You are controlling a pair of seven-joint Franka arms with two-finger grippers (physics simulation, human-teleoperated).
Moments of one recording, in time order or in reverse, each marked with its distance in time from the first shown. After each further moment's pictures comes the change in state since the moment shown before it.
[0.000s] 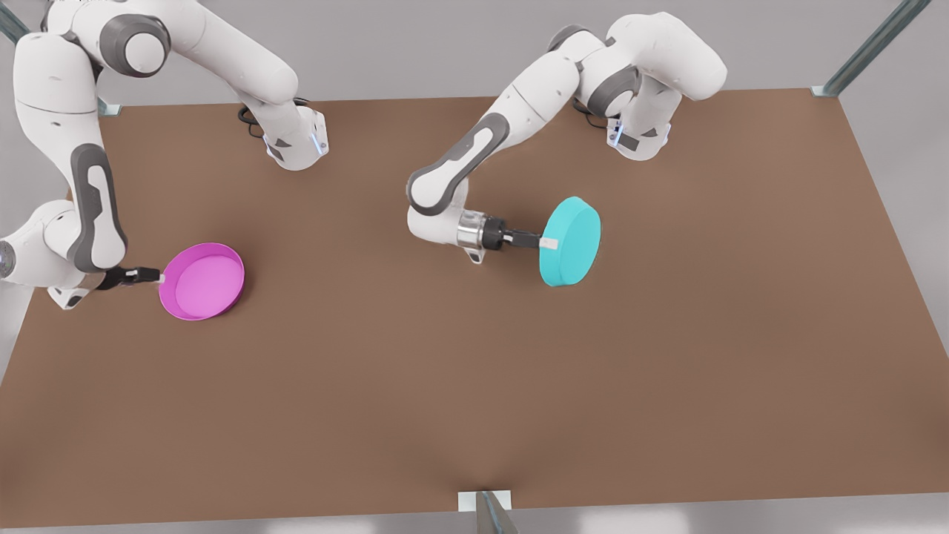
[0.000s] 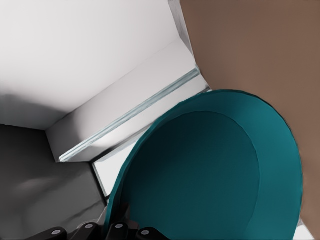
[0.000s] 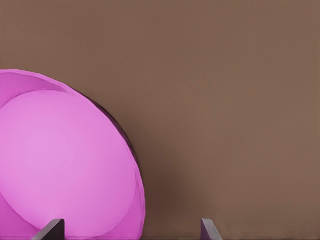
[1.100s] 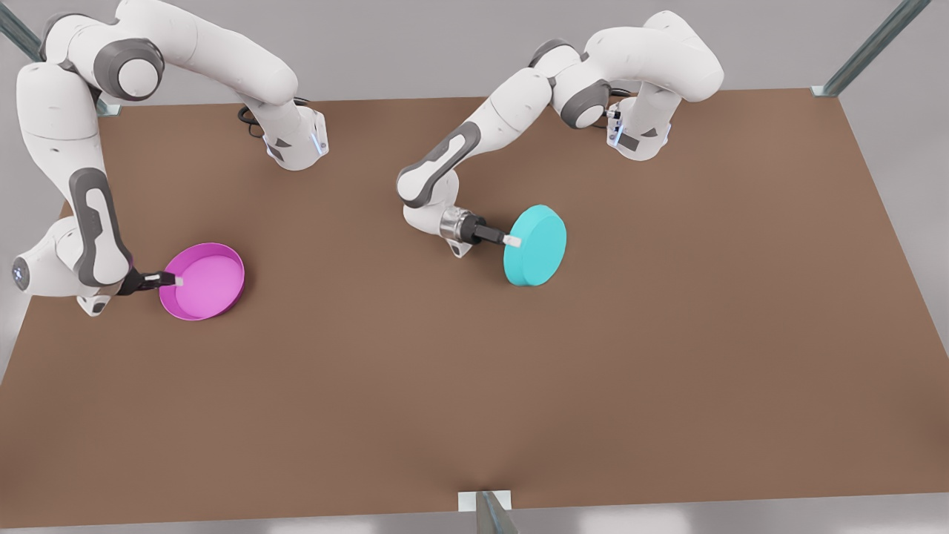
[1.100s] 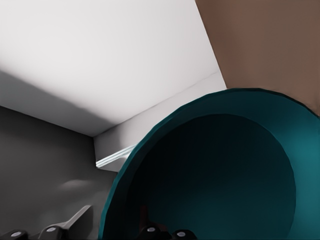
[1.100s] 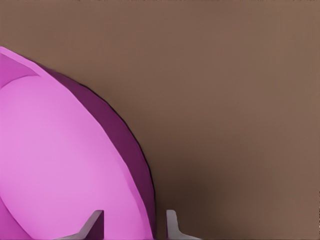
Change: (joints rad) left arm -0.124 0.193 -0.007 0.059 0.070 0.003 -0.162; right arm -0.016 0.141 0.000 0.070 0.114 -0.048 -0.135
